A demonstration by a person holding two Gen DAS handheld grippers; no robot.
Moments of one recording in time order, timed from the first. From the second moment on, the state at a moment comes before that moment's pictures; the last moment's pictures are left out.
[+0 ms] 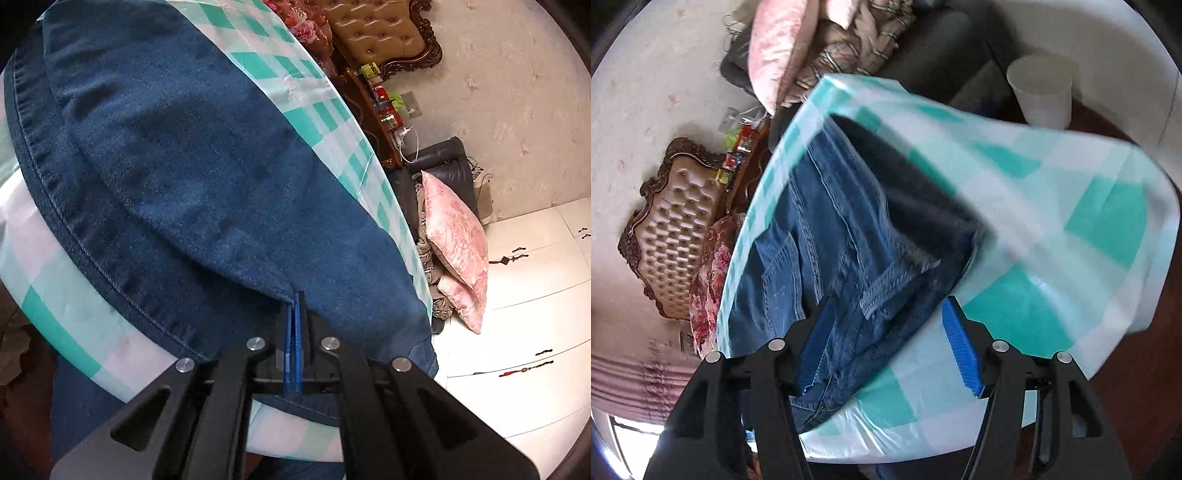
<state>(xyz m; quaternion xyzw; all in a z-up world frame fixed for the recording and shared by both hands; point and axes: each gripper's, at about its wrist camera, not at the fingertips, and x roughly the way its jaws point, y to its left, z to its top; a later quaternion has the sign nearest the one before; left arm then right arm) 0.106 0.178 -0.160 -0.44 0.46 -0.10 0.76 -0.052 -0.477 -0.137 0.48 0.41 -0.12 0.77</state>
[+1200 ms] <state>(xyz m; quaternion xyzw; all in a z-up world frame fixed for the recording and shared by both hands) 0.065 0.187 -0.180 -0.45 0.50 -0.09 0.74 -0.028 -0.479 -0.097 0.35 0.40 -0.19 0.83</state>
